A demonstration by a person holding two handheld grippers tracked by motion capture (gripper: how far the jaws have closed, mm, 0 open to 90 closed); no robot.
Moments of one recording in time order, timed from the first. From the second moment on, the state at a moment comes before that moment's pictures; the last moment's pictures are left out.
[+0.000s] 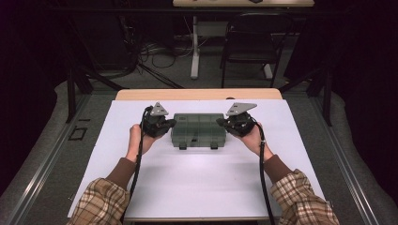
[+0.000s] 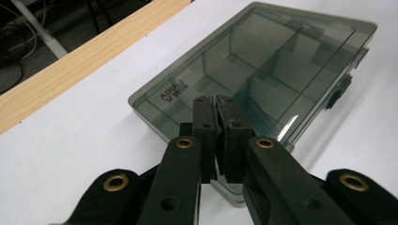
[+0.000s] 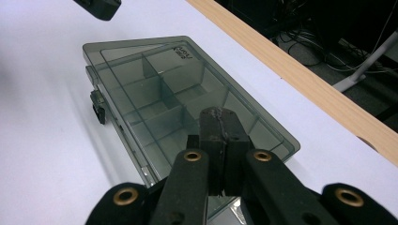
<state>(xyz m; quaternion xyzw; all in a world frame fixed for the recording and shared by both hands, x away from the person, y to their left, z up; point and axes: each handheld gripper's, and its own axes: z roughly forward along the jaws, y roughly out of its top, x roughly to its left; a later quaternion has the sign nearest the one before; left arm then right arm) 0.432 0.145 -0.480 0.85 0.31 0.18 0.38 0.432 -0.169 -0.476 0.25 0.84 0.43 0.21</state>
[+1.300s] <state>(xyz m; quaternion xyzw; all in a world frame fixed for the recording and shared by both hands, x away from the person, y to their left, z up) 0.431 0.146 -0.518 0.87 0.31 0.16 0.36 0.435 -0.160 -0.520 0.25 0.88 0.38 0.17</state>
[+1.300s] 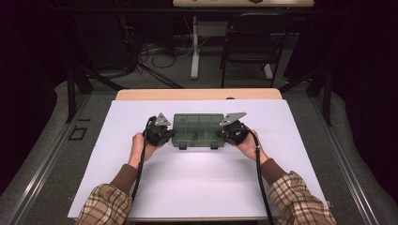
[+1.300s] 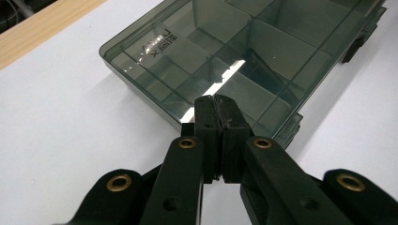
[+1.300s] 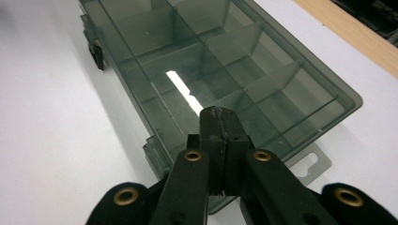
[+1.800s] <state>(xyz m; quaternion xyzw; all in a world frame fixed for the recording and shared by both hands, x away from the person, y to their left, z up) 0.431 0.147 -0.518 0.87 0.31 0.16 0.36 0.435 -0.159 -0.520 0.25 0.88 0.38 0.17</state>
